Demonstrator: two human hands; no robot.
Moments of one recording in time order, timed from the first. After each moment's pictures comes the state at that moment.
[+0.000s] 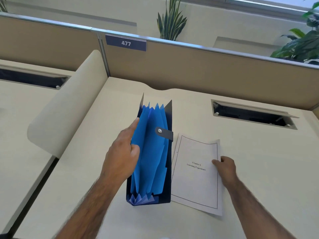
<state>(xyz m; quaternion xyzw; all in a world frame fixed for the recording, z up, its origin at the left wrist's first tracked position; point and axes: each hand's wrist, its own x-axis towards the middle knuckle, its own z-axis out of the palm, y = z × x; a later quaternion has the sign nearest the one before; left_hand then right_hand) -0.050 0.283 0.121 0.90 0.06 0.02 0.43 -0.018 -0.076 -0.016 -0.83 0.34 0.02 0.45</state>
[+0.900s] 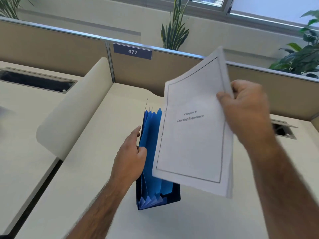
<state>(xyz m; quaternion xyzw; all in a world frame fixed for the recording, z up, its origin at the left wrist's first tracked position) -0.054 0.278 0.122 0.87 0.09 0.02 0.49 -0.006 0.053 0.289 -0.92 0.05 -0.21 0.34</state>
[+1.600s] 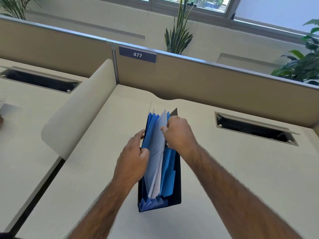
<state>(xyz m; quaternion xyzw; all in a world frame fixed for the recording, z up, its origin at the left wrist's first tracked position) -0.053 0.283 0.117 0.88 0.07 0.02 0.48 0.028 0.144 0.175 -0.96 0.00 0.03 0.26</state>
